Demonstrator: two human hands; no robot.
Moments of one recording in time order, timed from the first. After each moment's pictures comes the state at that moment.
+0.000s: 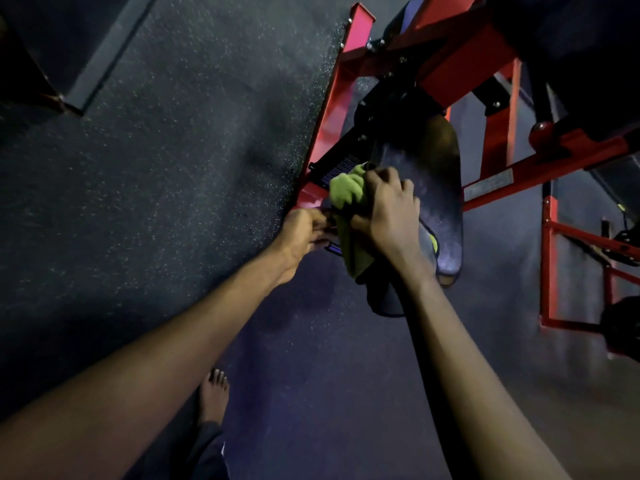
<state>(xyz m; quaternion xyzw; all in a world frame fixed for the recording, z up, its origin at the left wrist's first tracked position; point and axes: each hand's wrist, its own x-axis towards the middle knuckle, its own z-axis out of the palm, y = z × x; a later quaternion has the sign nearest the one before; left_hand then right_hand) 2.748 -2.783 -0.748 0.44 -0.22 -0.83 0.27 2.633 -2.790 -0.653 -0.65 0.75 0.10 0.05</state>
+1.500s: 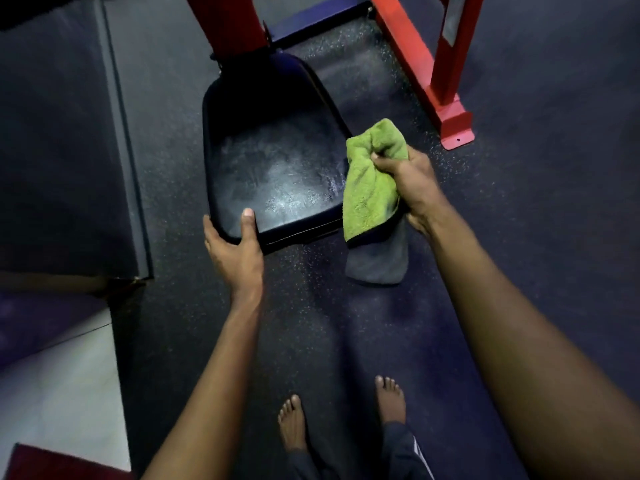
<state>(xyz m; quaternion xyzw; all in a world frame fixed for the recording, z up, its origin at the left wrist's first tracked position) 2.629 -2.738 -0.731 0.68 -0.49 -0.40 0.37 2.382 -2.673 -0.724 -0.10 0.65 -0.63 0.42</state>
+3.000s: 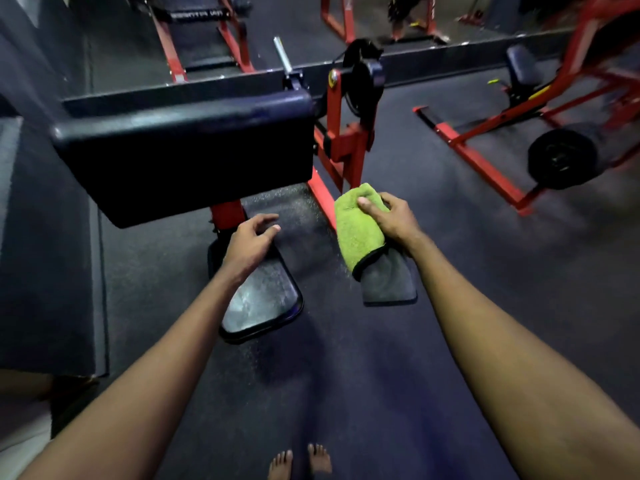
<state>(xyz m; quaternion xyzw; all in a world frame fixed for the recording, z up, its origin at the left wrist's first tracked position) 2.541 -2.774 -0.357 0.40 -0.74 -0.51 0.19 2.288 -2.607 -0.332 -0.27 0.83 -0.43 0.23</state>
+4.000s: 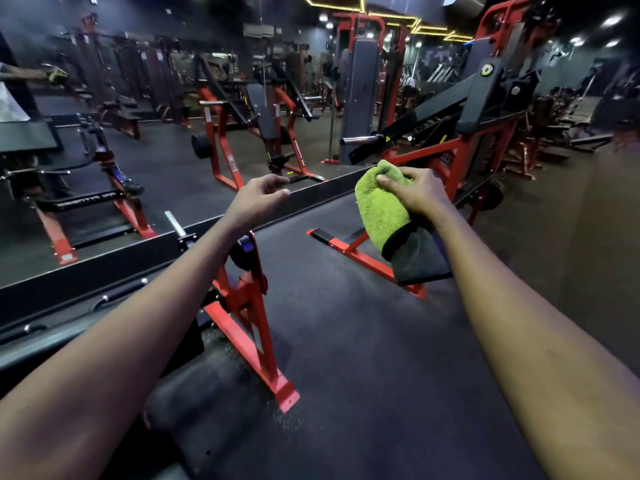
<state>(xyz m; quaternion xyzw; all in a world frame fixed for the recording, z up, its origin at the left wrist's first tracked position) 2.187 -2.754 -0.015 0.09 -0.87 -0.42 0.25 2.048 -2.465 0.019 -0.22 0.86 -0.45 -0.08</state>
